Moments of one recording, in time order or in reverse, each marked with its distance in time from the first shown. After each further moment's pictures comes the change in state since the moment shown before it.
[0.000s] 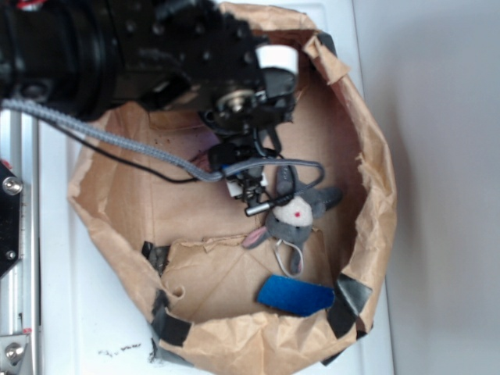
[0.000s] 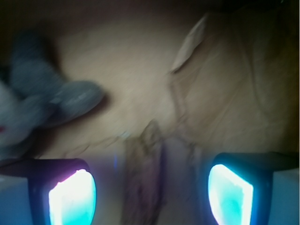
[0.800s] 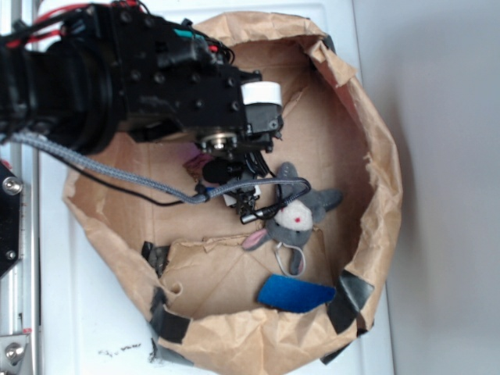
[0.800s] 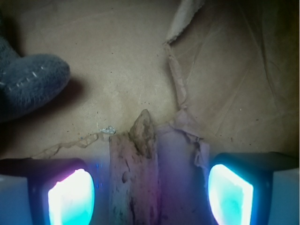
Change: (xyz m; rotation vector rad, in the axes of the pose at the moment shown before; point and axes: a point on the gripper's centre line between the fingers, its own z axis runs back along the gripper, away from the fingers) arm -0.007 -0.012 -0.016 0.041 -0.020 -0.008
